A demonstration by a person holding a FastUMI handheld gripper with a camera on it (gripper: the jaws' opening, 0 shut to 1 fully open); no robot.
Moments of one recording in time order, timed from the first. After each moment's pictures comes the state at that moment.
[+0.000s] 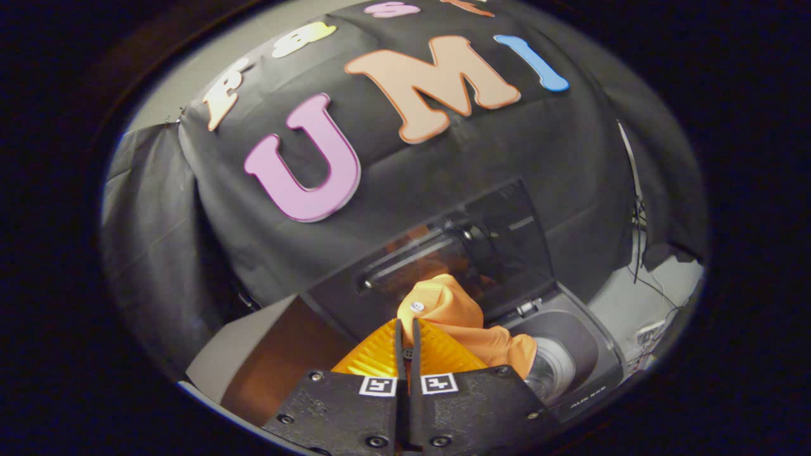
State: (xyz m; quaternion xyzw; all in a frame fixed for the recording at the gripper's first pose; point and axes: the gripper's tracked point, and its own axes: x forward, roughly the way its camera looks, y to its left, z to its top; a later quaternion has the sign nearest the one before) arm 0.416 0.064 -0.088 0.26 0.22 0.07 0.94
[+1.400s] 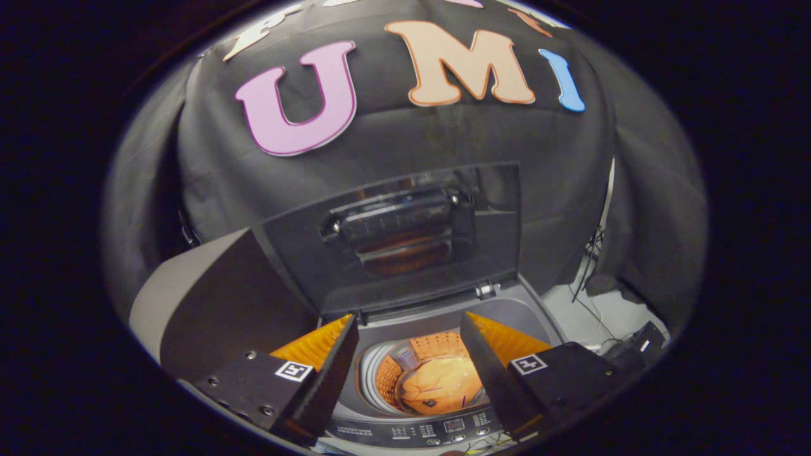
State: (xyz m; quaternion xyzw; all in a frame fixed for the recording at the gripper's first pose) arm 0.415 0.075 -0.073 0.10 0.27 0.01 0.96
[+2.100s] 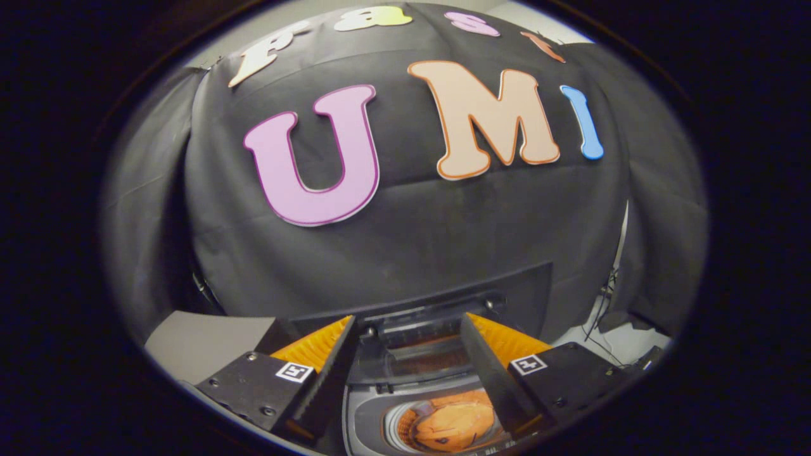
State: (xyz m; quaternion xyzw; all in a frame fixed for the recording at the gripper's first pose) arm 0.510 0.088 0.022 0.11 0.14 0.01 0.98
